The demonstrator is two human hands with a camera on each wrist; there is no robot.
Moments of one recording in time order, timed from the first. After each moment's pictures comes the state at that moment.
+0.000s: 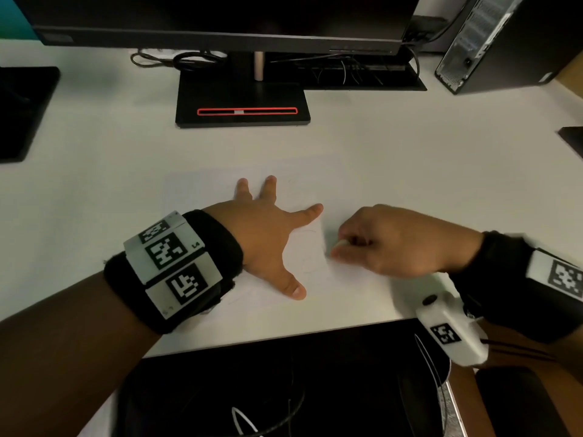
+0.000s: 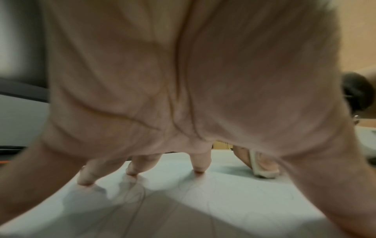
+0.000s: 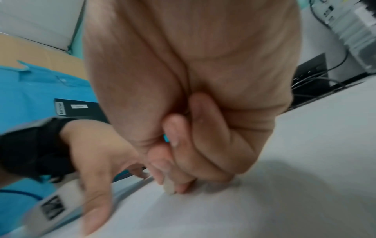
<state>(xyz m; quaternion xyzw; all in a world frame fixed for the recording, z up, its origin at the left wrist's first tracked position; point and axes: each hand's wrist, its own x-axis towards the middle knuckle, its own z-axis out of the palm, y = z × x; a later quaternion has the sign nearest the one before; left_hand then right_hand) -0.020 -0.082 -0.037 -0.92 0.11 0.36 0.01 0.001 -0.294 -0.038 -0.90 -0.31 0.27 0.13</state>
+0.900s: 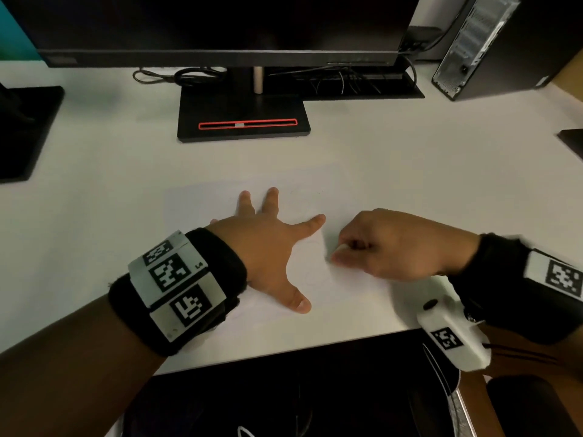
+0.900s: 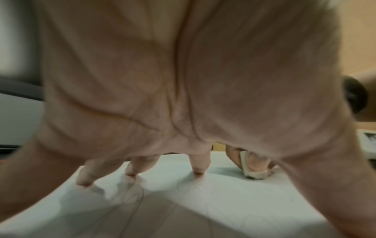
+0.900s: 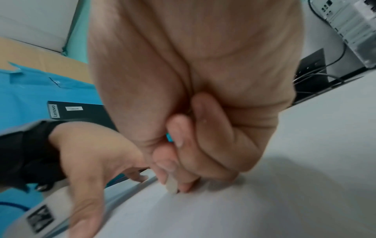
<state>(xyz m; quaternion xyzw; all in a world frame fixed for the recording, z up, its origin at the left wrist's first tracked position) -0.020 -0.080 -0.042 -0.92 0.12 0.36 0.00 0.007 -0.290 -0.038 -0.90 -0.31 0.27 0.14</state>
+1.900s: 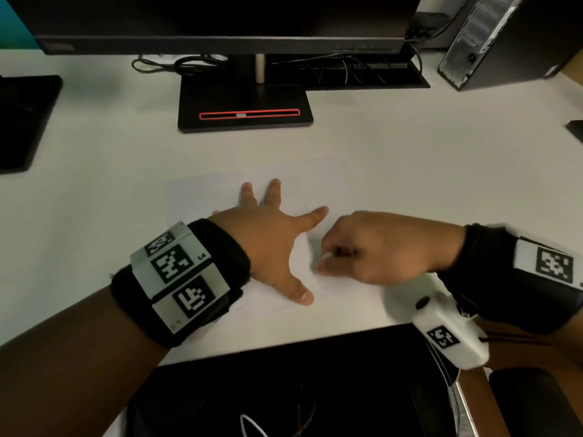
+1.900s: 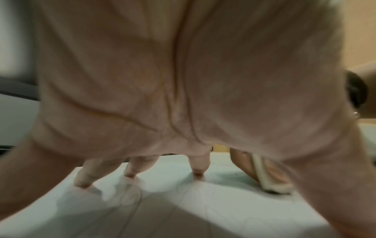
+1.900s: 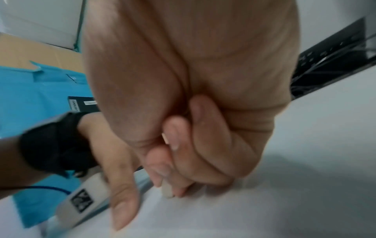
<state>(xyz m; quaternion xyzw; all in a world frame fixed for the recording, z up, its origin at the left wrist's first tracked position) -0.020 -0.079 -0.044 -0.92 0.12 0.36 0.00 0.000 -0.268 -0.038 -0.88 -0.35 0.29 0.10</state>
